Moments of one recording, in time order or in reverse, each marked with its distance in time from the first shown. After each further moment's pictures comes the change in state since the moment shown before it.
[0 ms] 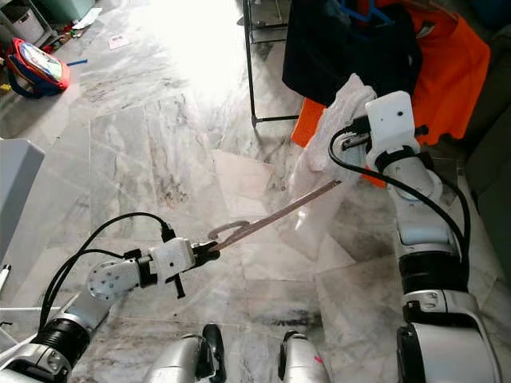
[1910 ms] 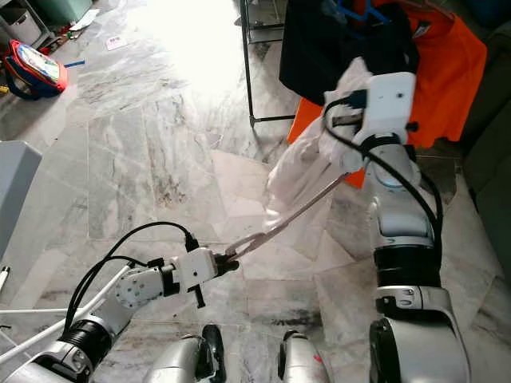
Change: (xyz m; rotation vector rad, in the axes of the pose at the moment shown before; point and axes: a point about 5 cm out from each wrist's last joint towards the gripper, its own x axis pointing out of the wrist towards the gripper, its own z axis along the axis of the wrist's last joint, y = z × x) left arm 0.030 -0.024 0.005 -0.028 -0.014 -0.049; right arm 0.009 0.035 0.039 0.153 -0.081 0.003
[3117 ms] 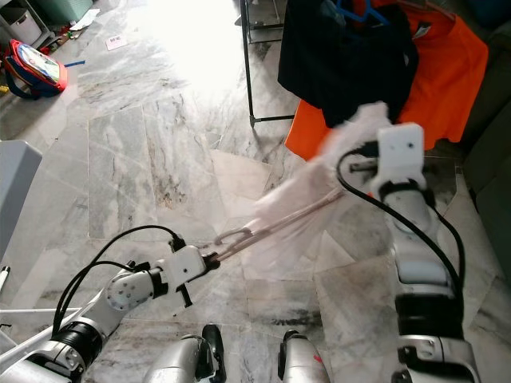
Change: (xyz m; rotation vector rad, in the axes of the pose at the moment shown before) left arm -0.022 0.012 -0.025 -0.150 0.090 0.213; right arm -0.061 -0.044 -0.067 -0.115 0.180 -0.335
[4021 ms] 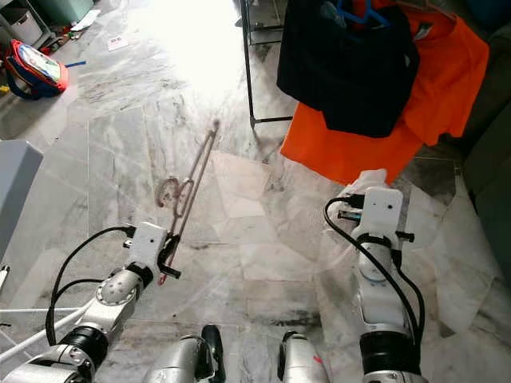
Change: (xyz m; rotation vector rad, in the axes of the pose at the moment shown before) left arm -0.009 0.026 -0.024 -0.427 0.125 0.603; right arm -0.040 0.044 -0.056 0.168 0.175 -0.073
